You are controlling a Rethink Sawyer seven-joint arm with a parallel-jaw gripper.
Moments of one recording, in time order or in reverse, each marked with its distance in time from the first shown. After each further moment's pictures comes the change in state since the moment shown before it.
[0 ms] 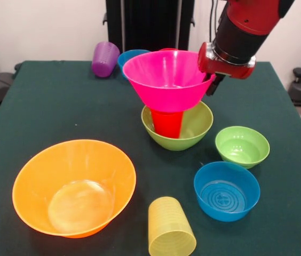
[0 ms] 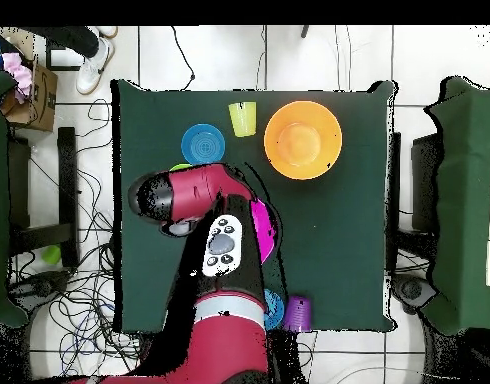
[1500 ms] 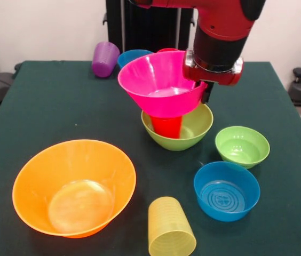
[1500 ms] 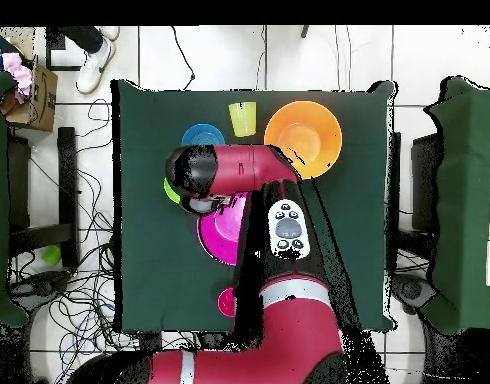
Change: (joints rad) arm -0.203 -0.011 0.156 -0.032 0.058 0.064 0.000
